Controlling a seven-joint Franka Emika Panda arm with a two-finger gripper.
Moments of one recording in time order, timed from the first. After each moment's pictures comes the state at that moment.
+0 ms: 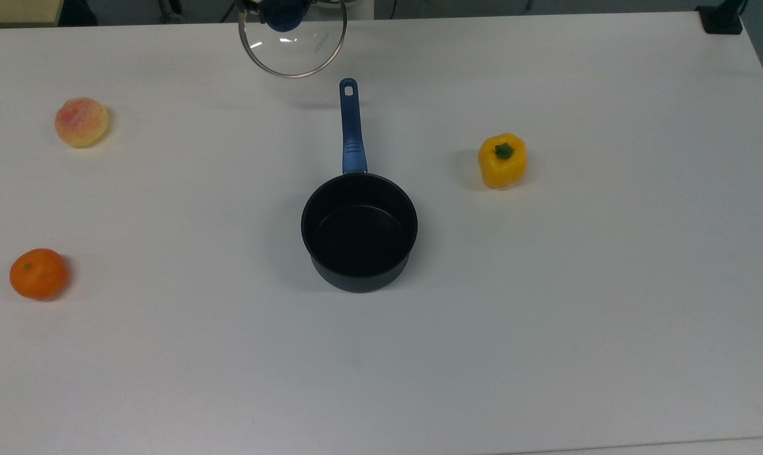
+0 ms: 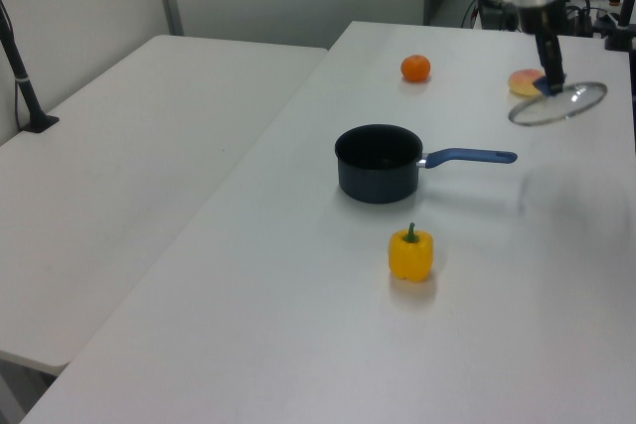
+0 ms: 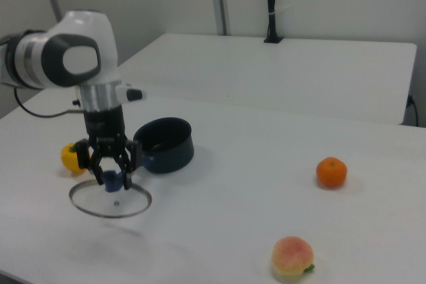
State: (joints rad) arm 0.08 -0.15 -0.04 -2.08 -0.14 1.65 -0.23
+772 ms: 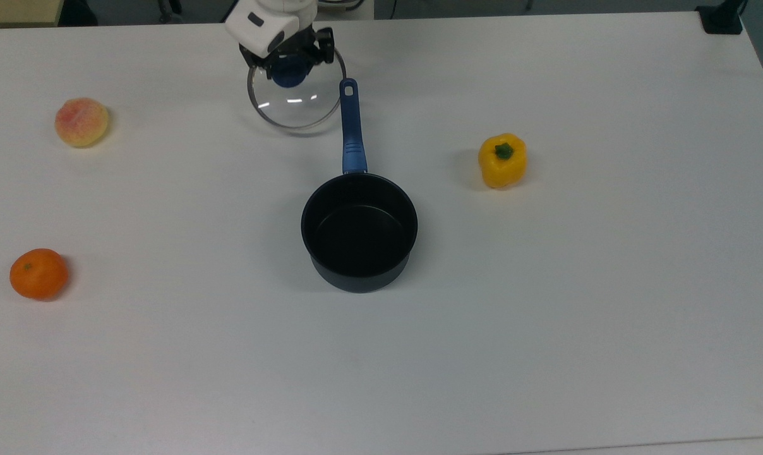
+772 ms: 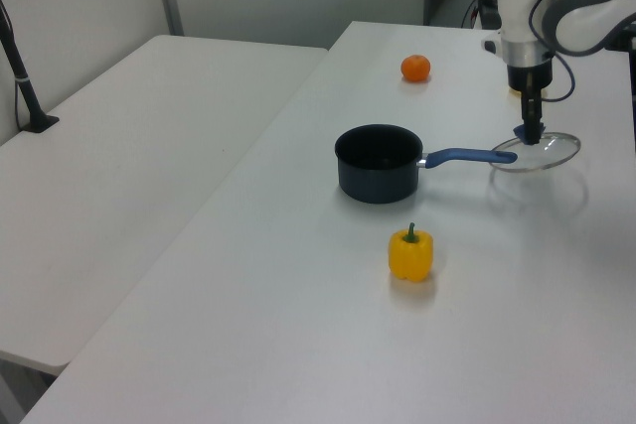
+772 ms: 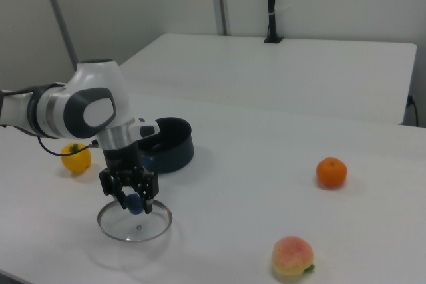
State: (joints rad) arm 0.06 -0.08 -0.04 -2.28 -0.16 2.05 -0.11
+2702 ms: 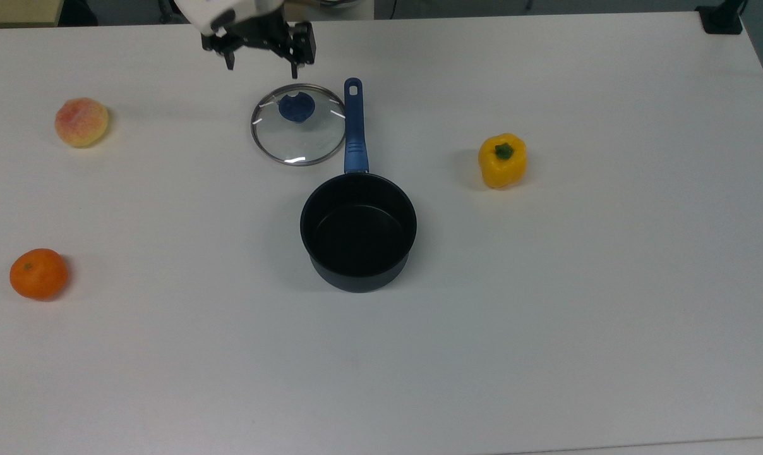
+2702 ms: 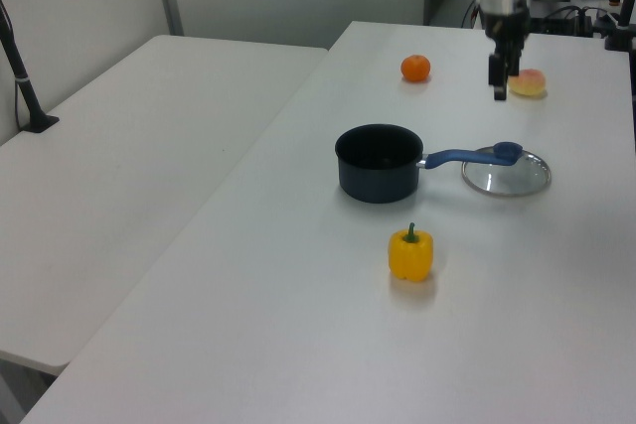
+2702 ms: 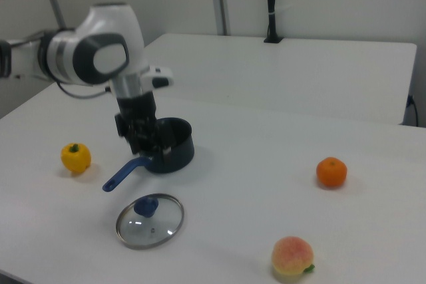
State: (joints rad) arm 0.03 -0.02 -0.05 -1.95 -0.09 1.86 0.03
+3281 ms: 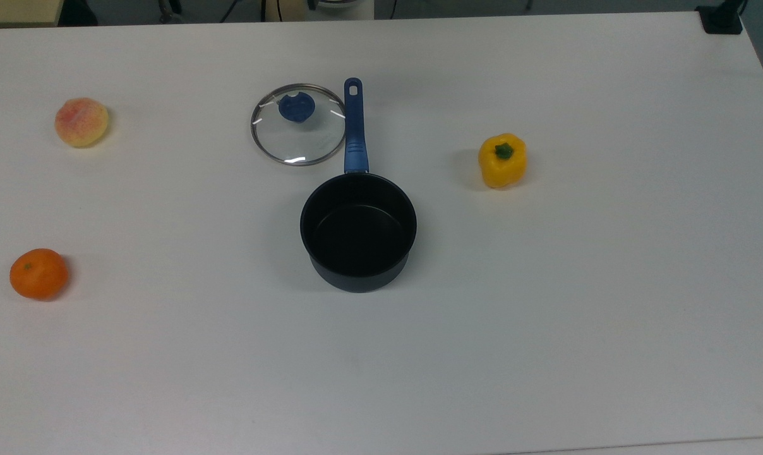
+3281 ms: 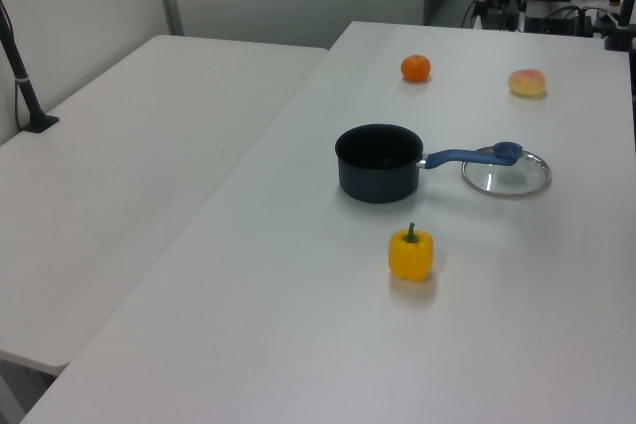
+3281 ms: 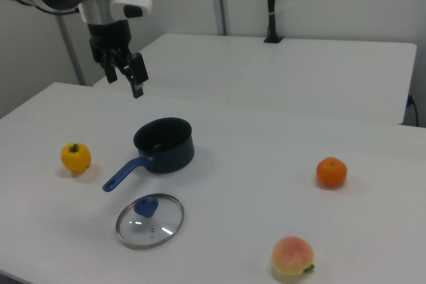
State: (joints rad) arm 0.03 -0.04 -0.05 -1.62 0.09 1.64 0.18
